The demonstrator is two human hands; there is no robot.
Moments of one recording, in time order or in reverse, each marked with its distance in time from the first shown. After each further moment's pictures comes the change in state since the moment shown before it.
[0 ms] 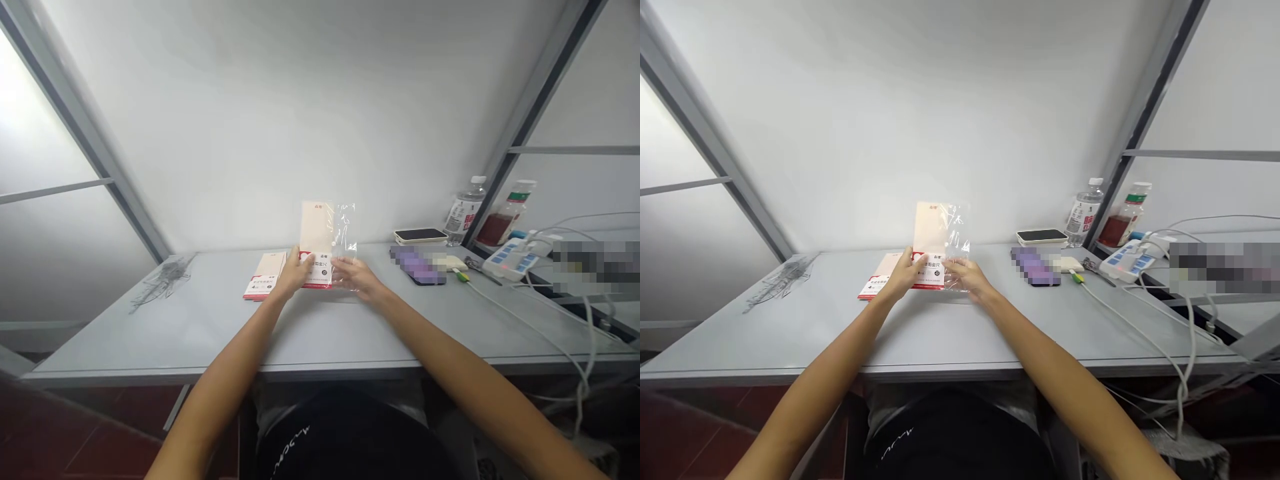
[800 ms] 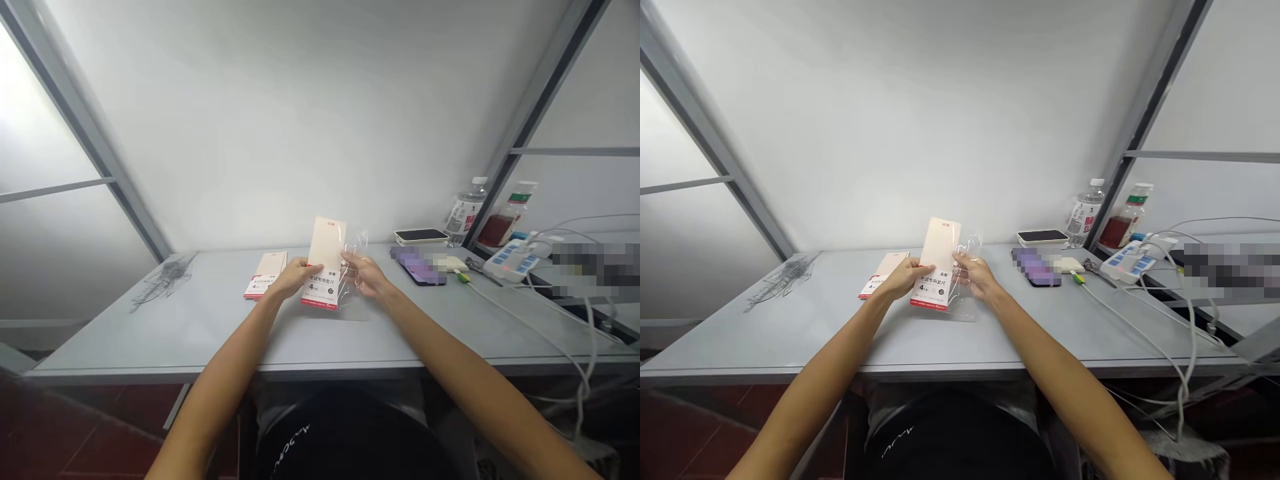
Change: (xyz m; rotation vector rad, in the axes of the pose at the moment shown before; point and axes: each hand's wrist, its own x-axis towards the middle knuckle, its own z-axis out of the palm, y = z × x) left_hand -0.006 0.011 -0.006 -0.255 -0.354 -0.248; right_hand 0.002 -0.006 -0.005 0.167 0.070 -0.012
